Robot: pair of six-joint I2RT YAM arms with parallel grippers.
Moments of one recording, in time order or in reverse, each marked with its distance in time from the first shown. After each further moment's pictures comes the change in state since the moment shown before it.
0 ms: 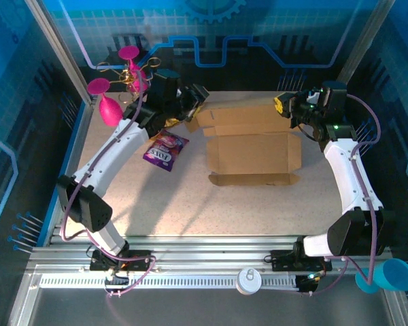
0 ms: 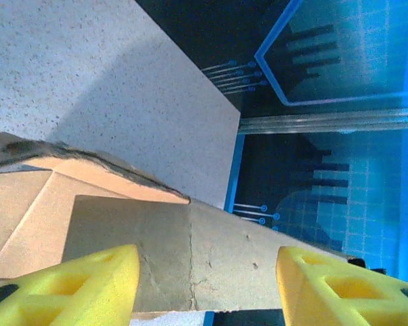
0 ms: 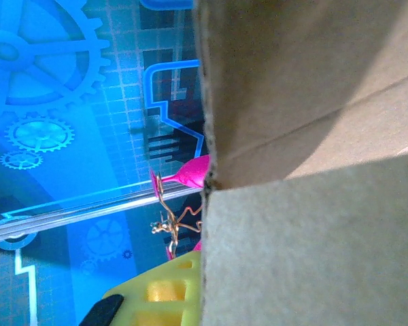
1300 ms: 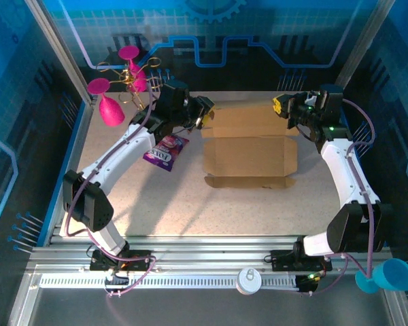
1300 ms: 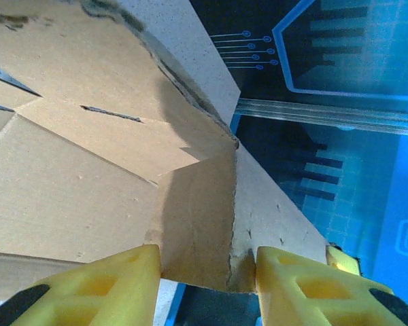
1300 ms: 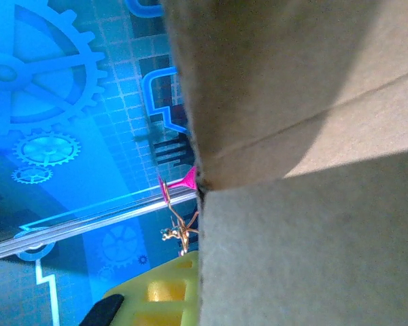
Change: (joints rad) left arm -0.019 0.007 -0.133 0.140 0.060 -0.192; right arm -0.006 0.028 -0.065 0.119 -0.020 0.099
